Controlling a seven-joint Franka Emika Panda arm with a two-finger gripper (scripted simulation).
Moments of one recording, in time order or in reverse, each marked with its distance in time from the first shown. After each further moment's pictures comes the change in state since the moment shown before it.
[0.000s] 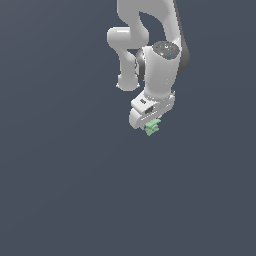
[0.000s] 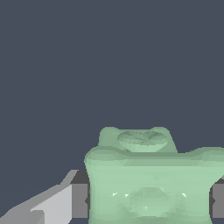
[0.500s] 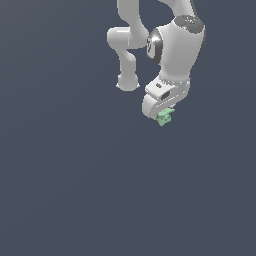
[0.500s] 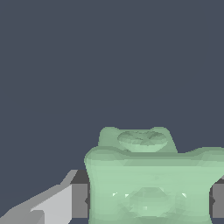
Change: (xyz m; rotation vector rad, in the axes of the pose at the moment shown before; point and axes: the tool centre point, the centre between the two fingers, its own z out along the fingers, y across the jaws) arm 0.016 -0.042 -0.049 0.001 0.001 0.000
